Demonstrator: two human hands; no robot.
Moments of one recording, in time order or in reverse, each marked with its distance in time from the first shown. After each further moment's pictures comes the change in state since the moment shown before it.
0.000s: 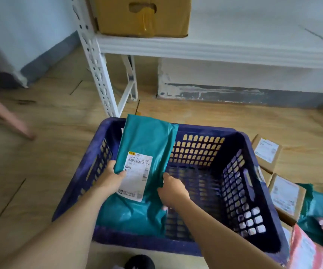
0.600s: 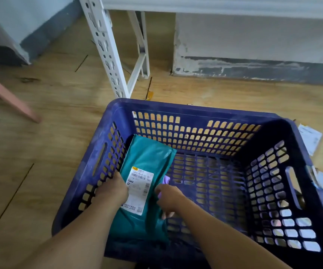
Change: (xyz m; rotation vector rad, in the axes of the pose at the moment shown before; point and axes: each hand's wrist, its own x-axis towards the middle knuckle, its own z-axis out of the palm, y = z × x) left_hand 0.051 -0.060 0.026 0.792 -0.155 -0.233; right_hand 0.068 -0.002 0.071 -0.152 -0.360 -0.034
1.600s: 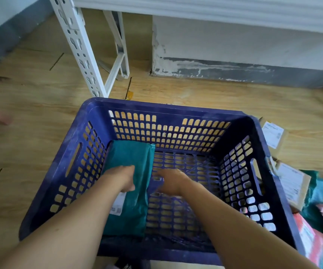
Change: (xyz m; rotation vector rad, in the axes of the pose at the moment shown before) left_hand -0.014 0.062 -0.024 0.268 -0.121 0.417; right_hand -0.025 0.041 -0.055 -0.164 0.111 -0.071
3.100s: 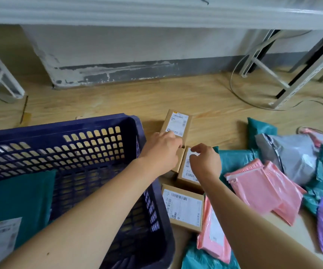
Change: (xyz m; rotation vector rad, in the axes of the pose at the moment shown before) left_hand -0.035 0.346 -0.055 0.055 0.617 0.842; right_hand -0.143 0.272 -0.062 0.623 1.008 0.670
